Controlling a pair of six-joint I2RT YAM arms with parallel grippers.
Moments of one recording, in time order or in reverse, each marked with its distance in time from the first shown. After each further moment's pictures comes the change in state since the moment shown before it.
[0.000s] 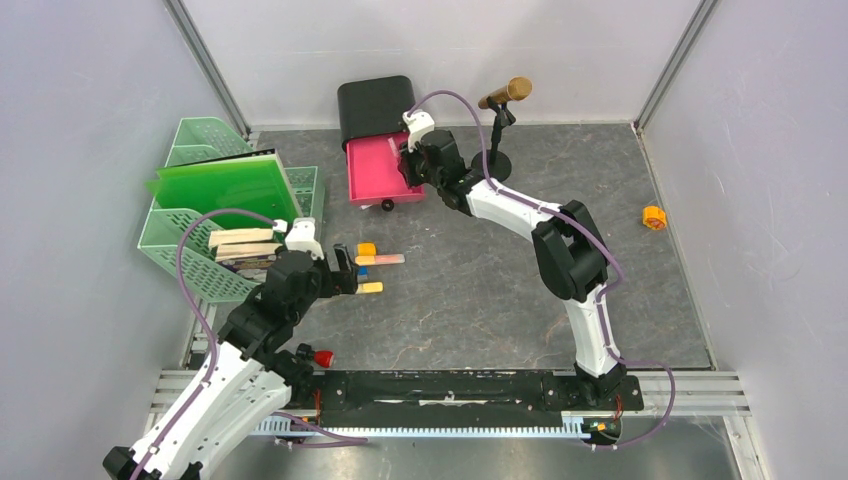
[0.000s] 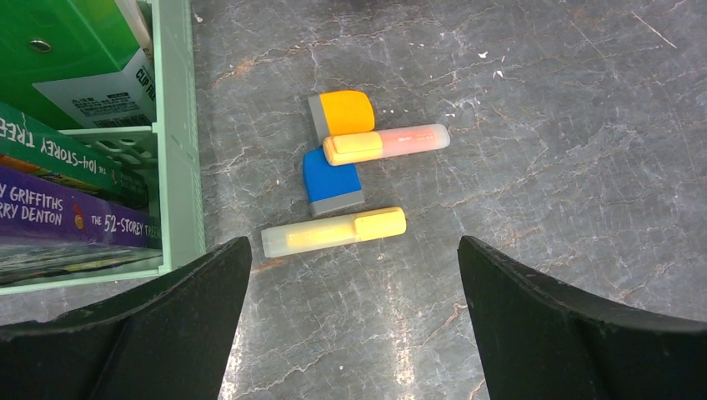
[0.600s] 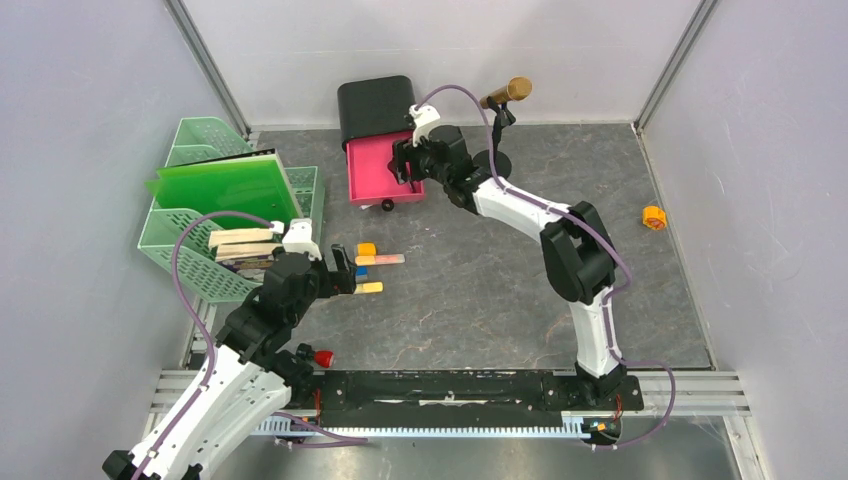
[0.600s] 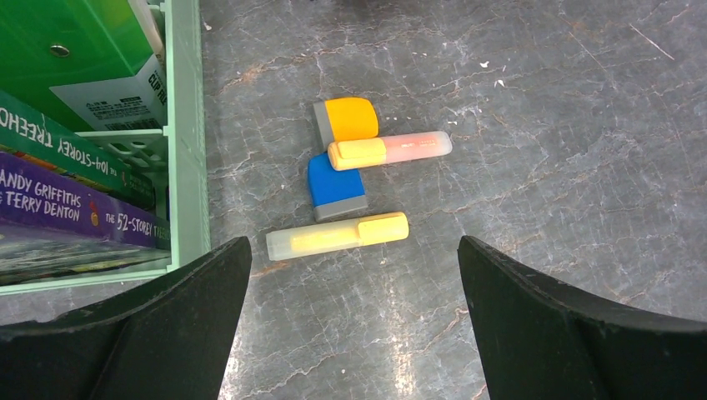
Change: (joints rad) left arm 0.000 -0.025 -0.004 0.000 -0.016 0.000; right arm -0.014 -0.024 -0.012 0.040 -0.053 0.033
